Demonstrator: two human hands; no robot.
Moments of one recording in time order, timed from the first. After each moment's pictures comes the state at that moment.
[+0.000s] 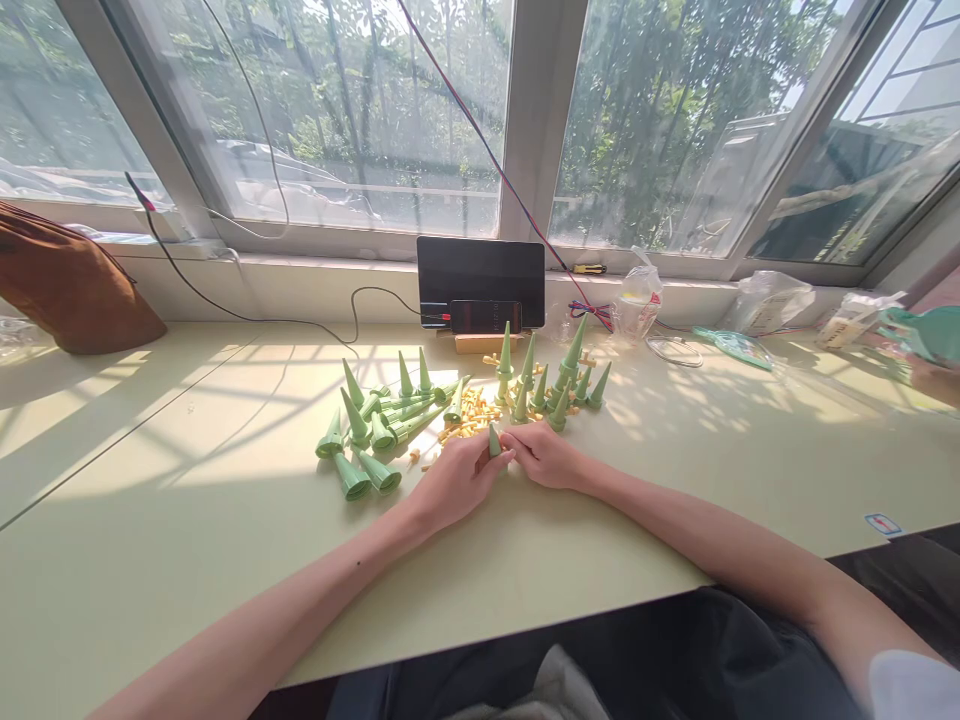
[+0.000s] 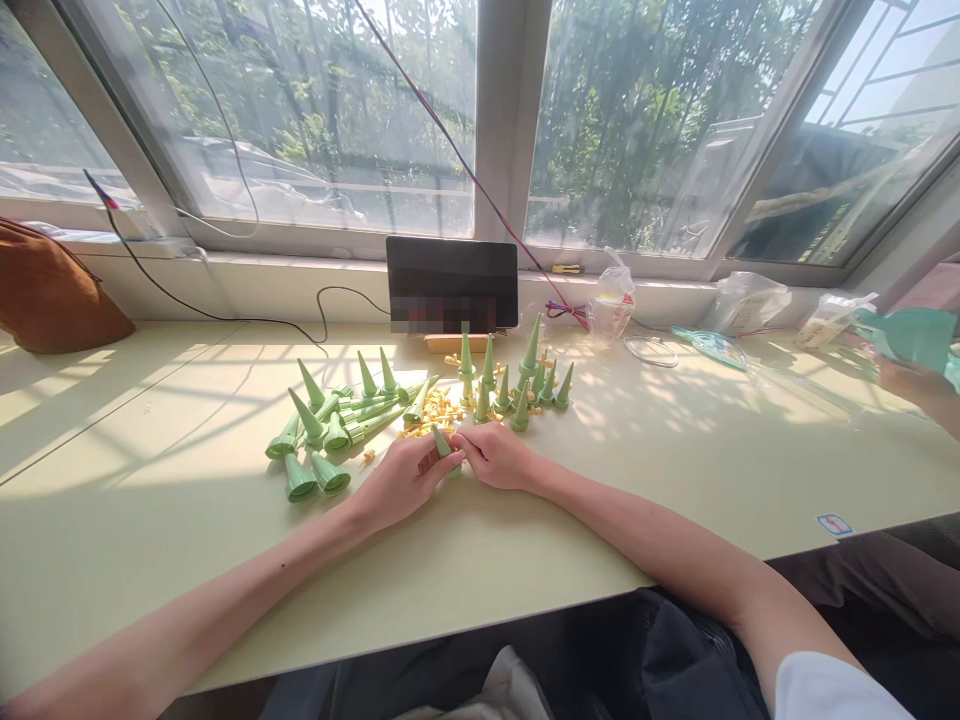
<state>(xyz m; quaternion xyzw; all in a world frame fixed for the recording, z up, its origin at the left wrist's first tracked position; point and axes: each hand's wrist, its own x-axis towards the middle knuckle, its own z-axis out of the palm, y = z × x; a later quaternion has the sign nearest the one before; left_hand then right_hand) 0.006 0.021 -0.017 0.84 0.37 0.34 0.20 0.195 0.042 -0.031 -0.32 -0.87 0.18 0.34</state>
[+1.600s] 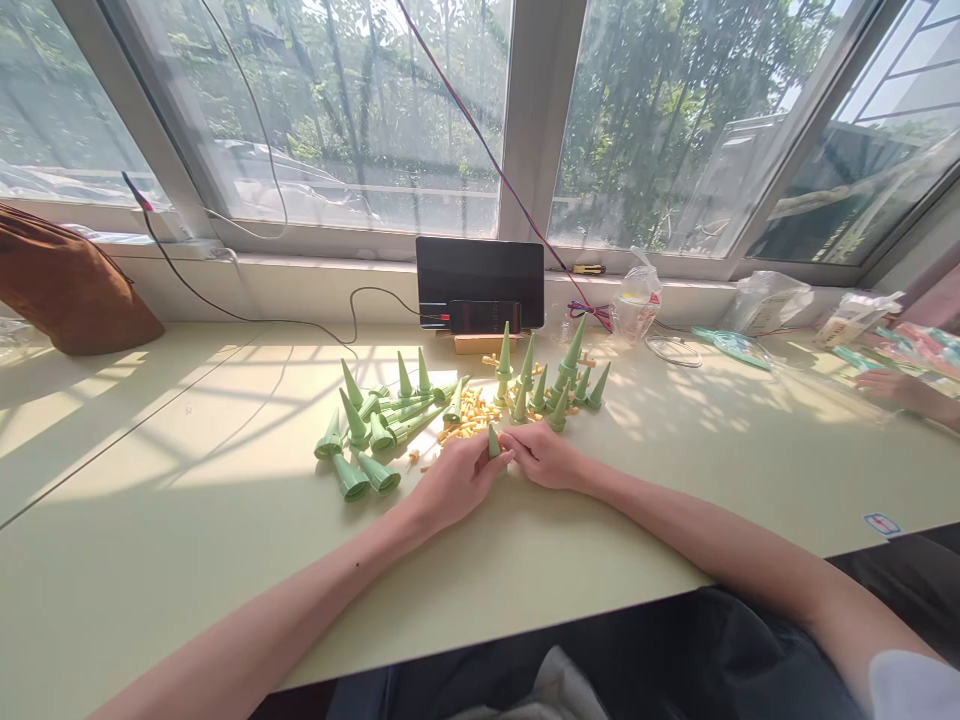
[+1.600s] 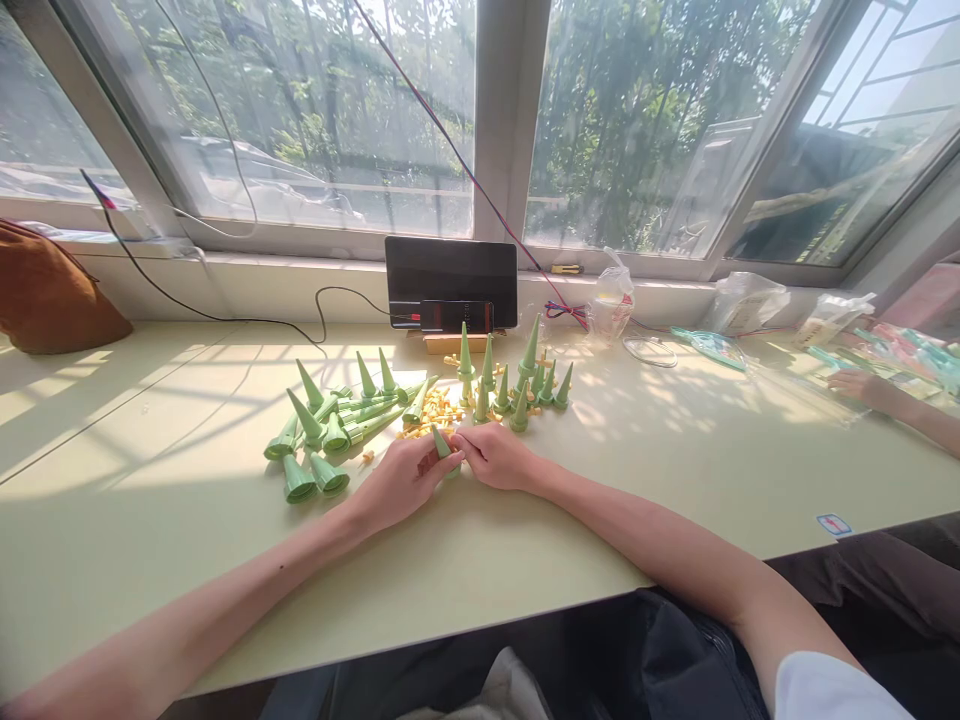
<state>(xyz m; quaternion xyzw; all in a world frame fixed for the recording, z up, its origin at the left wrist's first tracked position) 0.005 0.022 -0.019 0.84 0.40 0.31 0.21 0.196 0.042 -0.032 -0.32 -0.87 0.18 0.34</state>
